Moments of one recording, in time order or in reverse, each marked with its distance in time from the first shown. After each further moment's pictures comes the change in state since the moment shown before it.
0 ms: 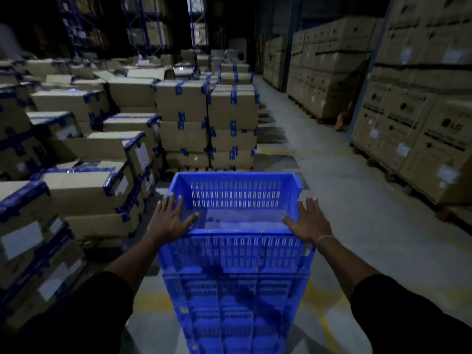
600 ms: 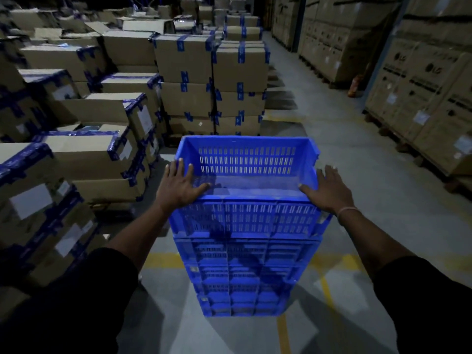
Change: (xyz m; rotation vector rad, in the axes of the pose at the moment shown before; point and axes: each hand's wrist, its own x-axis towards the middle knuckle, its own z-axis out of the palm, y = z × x) left_hand 0.011 -0.011 0.011 0.165 0.017 0.044; right_hand -0.001 0.002 0.003 0.005 0.063 0.025
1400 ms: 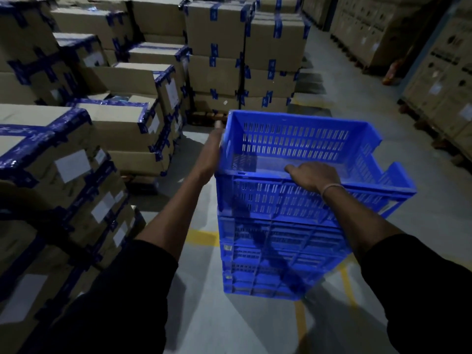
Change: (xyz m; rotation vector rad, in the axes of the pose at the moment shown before) left_hand -0.025 -0.042 -0.021 -1.457 0.087 -0.114; right_hand -0.011 -0.190 0.058 -0.195 -0.126 -0.143
